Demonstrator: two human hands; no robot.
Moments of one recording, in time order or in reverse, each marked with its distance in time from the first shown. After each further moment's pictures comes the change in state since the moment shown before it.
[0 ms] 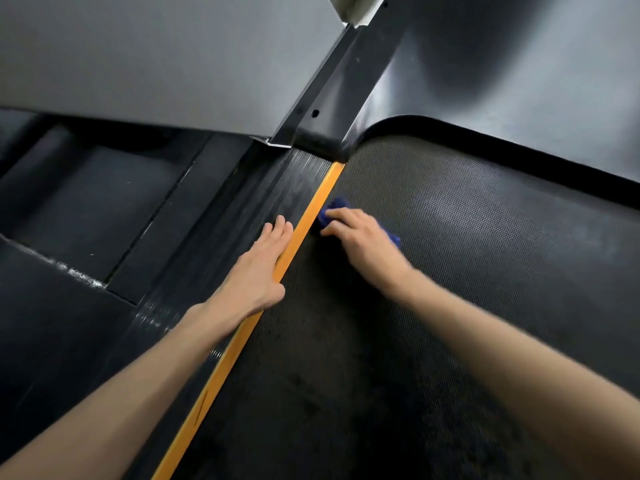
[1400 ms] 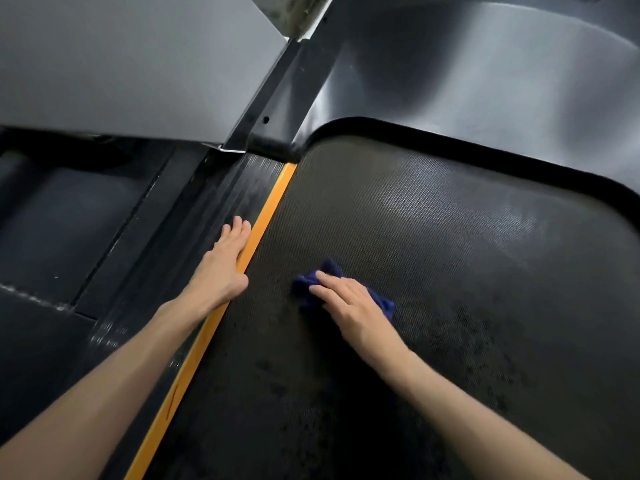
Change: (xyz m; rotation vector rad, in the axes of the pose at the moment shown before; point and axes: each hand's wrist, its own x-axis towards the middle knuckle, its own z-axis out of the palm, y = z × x) left_hand 0.004 0.002 0.013 -0.046 0.082 -0.050; right_hand -0.123 -0.058 -0.005 0.089 0.155 0.128
